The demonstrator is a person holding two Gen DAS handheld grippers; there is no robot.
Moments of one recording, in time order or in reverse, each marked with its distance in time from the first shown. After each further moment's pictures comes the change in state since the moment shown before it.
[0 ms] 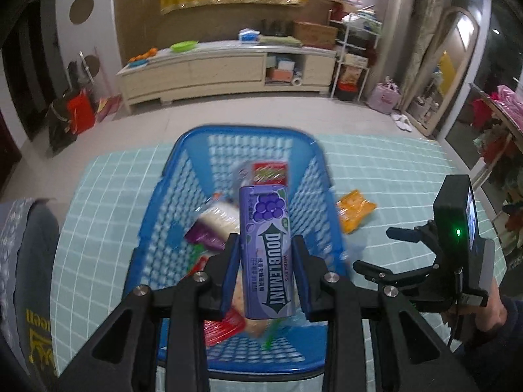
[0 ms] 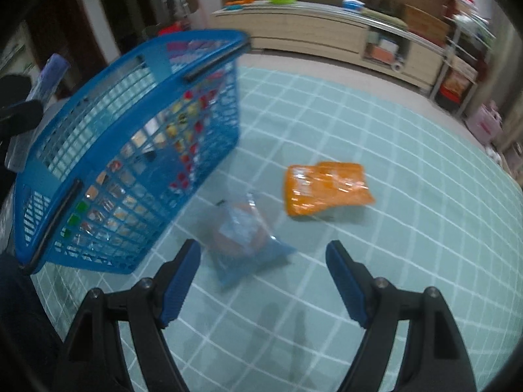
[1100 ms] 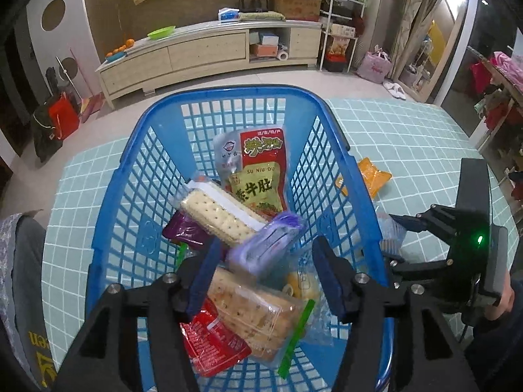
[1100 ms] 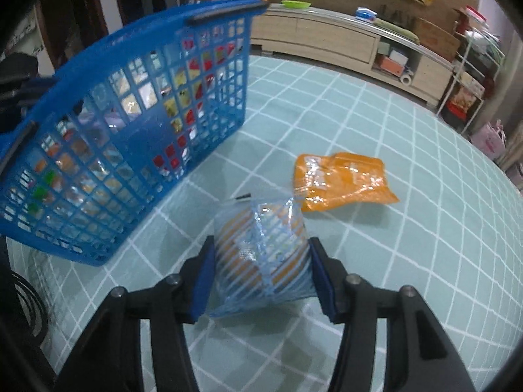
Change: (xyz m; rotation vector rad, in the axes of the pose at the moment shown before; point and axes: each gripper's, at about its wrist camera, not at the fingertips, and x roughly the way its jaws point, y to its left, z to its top) left arm 0.051 -0.007 0.008 0.102 0.080 -0.030; right arm 0.027 0.001 -0.018 -0.045 -0.047 -0.030
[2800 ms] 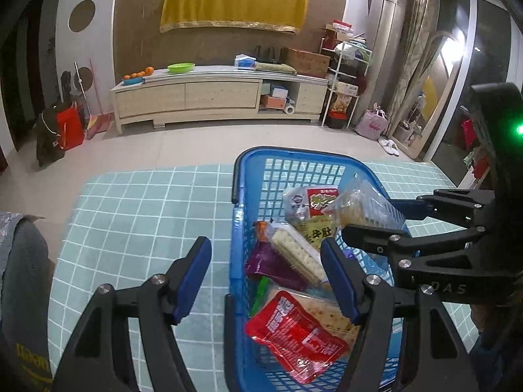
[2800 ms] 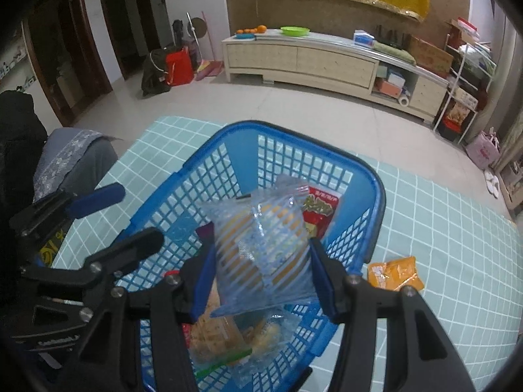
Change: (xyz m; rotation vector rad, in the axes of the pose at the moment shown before) left arm -0.046 0.094 -0.019 -0.081 -0.238 -0.056; right arm -0.053 0.109 0.106 0.069 -0.071 -0.017
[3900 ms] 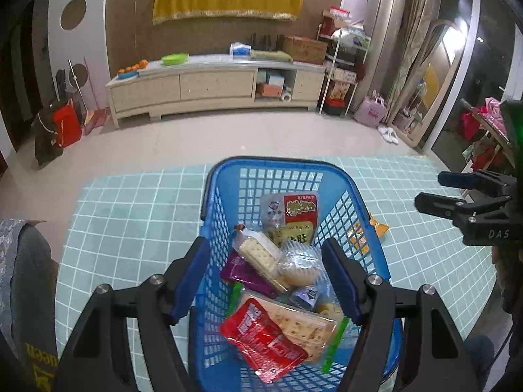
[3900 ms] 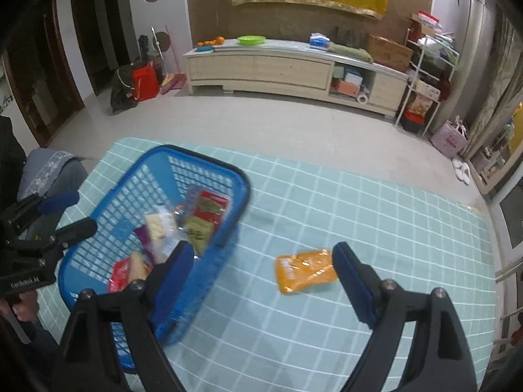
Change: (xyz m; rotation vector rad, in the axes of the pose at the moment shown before) left arm 0.009 -0.032 0.034 0.006 0.097 0.007; right arm -0.051 -0.092 -0.002 0.071 -0.023 -0.114
